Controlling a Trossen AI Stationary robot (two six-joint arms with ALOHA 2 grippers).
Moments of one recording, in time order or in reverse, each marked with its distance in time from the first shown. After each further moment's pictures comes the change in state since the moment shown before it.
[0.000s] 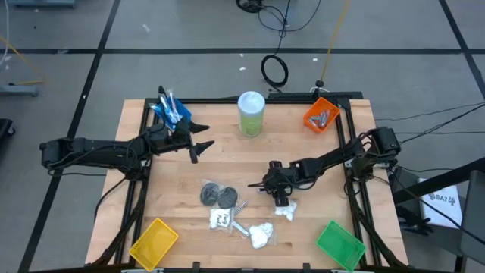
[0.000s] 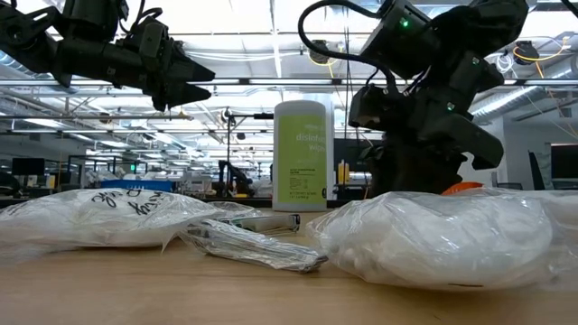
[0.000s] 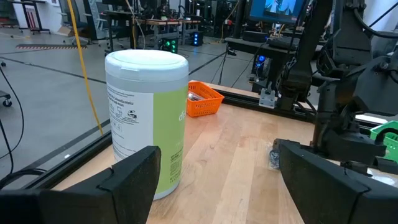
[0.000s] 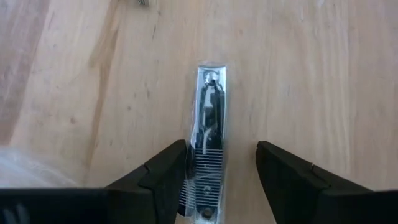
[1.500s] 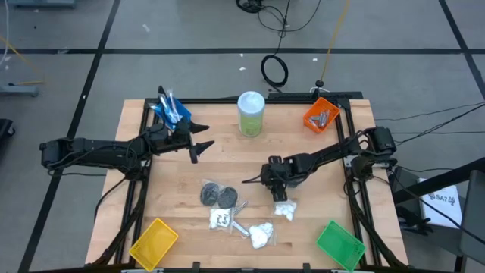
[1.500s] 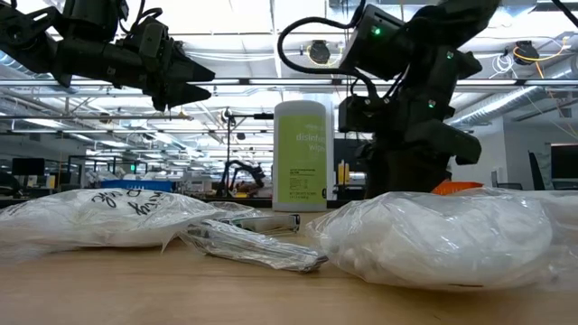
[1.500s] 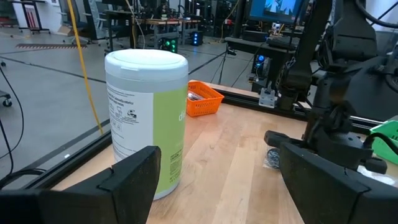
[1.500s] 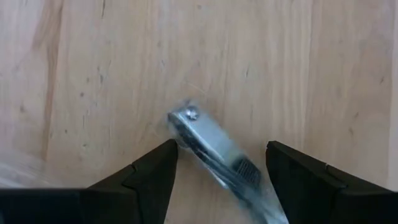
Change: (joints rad) left arm 0.000 0.000 0.000 0.000 0.000 0.000; right arm -0.036 0.054 0.115 -0.258 0.021 -0.025
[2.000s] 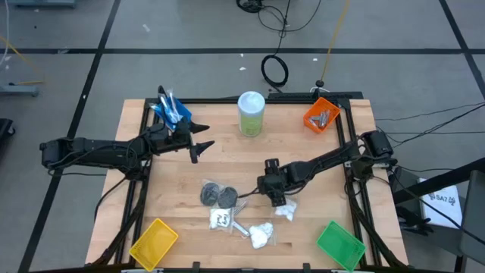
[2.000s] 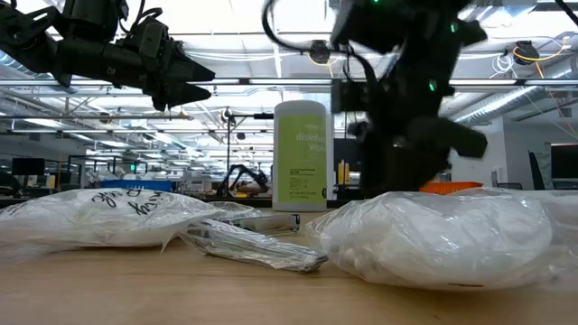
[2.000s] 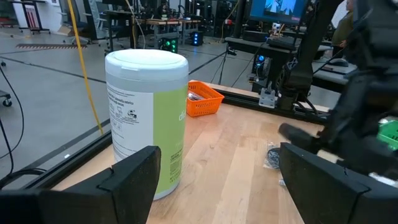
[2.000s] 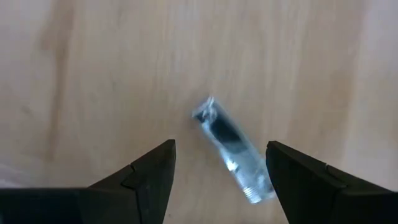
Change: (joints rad) left arm 0.000 0.000 0.000 0.000 0.000 0.000; right arm 0.084 0.023 0.157 -0.184 0.190 -0.040
